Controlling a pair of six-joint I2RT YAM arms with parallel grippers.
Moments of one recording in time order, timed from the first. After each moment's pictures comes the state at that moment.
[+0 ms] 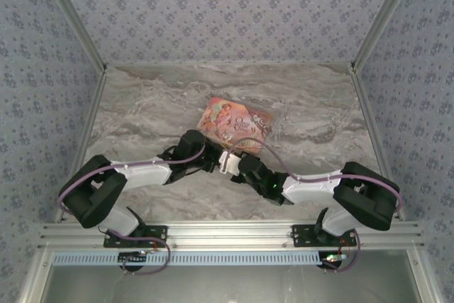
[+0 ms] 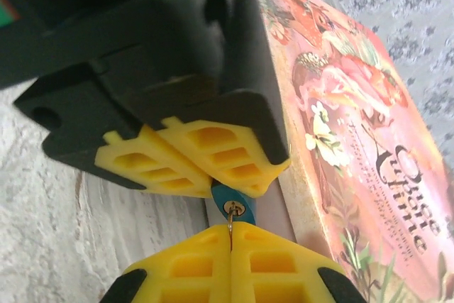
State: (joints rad) left arm -0.76 1.48 0.58 0.32 0.21 -1.72; right arm 1.05 1.45 0.50 0.45 0.41 -0.41
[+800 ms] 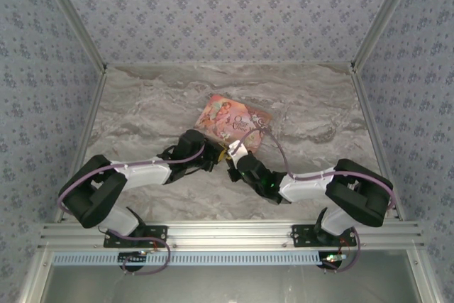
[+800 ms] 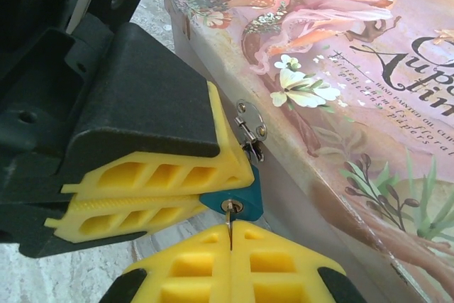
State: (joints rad) left arm -0.76 1.48 0.58 0.32 0.17 -1.72; right arm 1.04 1.50 0.51 0.51 0.40 0.17
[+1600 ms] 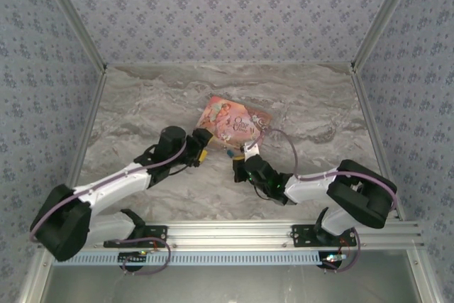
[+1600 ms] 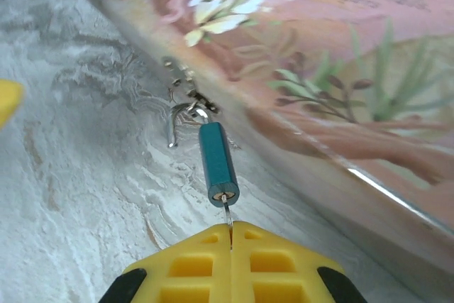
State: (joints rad) left arm -0.66 1.15 0.56 0.04 0.11 -1.51; right arm 0.98 1.48 0.41 0.54 0.28 0.60
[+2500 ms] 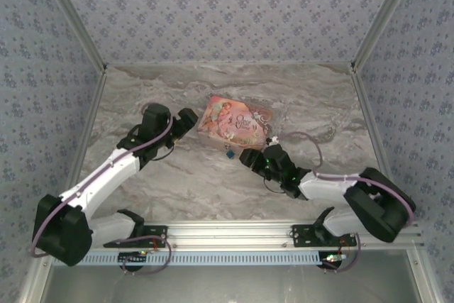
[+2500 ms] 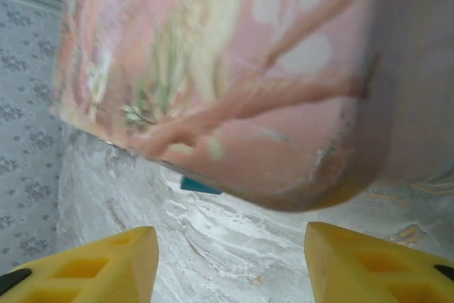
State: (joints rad) left arm -0.44 1.19 0.82 -0.27 0.06 -1.03; right arm 0.76 1.29 0.36 0.39 0.02 1.09
